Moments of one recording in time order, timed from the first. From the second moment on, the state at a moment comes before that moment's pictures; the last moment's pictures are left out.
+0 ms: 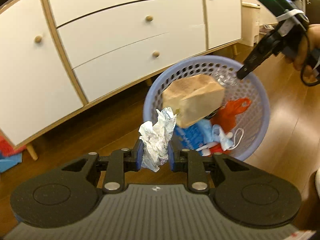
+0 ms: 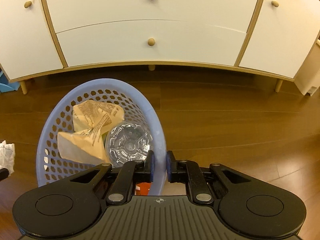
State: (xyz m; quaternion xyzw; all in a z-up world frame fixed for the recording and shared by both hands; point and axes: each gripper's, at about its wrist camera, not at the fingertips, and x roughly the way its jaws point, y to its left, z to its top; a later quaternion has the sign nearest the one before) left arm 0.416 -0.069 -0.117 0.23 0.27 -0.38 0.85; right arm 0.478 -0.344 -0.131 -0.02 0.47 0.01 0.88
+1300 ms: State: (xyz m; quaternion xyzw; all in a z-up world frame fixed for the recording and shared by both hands) left arm 0.426 -0.102 -0.120 0.19 0.27 -0.40 0.85; right arm 0.482 -0.333 -0.130 -0.04 0.48 0.02 0.88
